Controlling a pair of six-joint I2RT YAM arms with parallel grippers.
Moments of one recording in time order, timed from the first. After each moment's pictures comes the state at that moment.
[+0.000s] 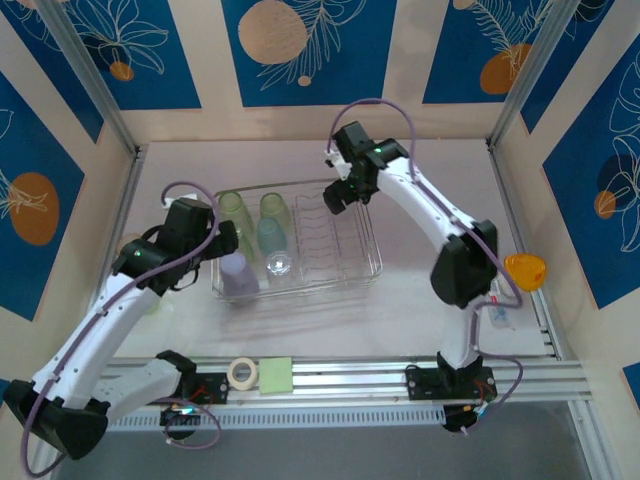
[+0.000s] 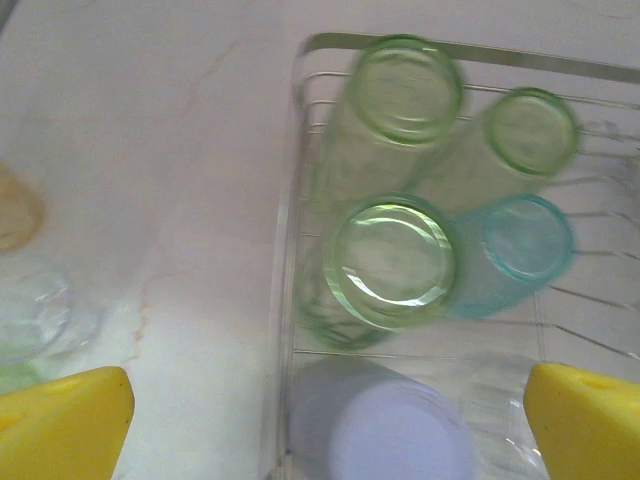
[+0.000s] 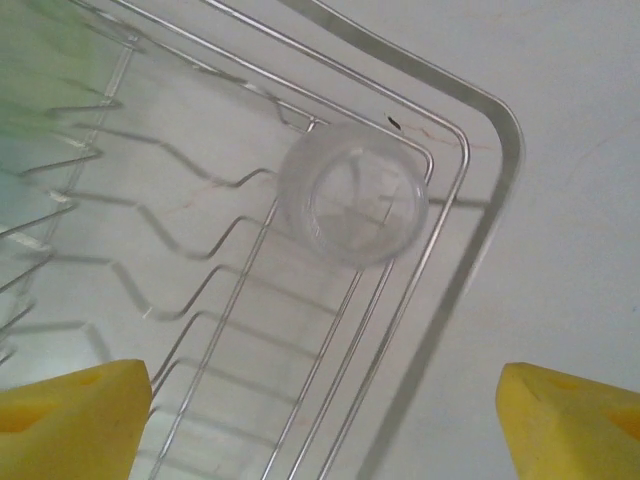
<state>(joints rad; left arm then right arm) -0.42 1.01 1.10 -0.97 -0.33 -0.58 0.51 1.90 1.87 -1.10 0.08 -0.06</state>
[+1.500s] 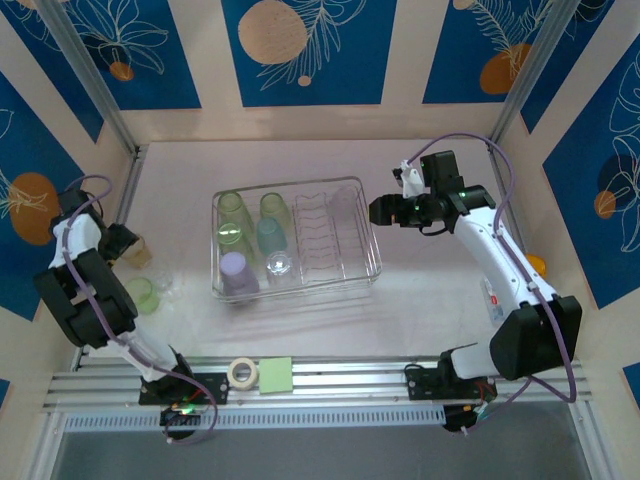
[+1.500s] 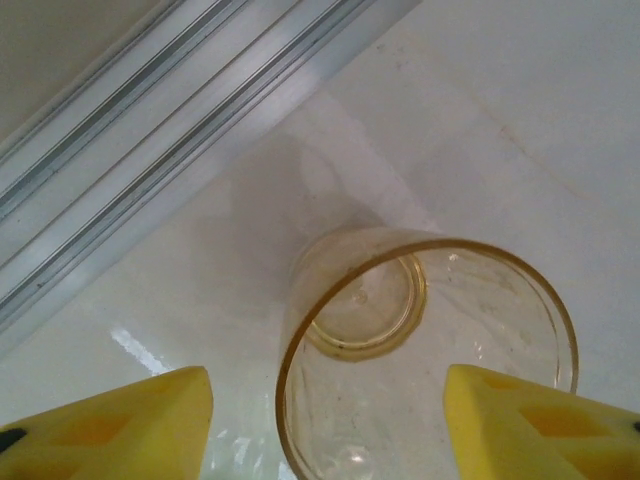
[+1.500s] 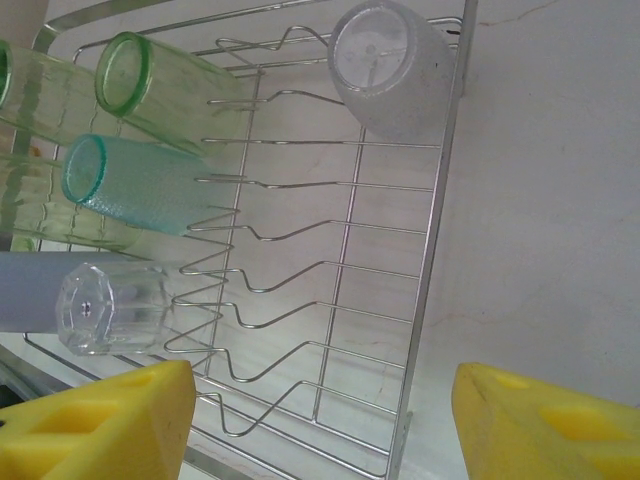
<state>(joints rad) 0.57 1.67 1.21 -0.77 0.07 -0.34 0.23 1.38 1.27 -0.83 -0.44 0.20</state>
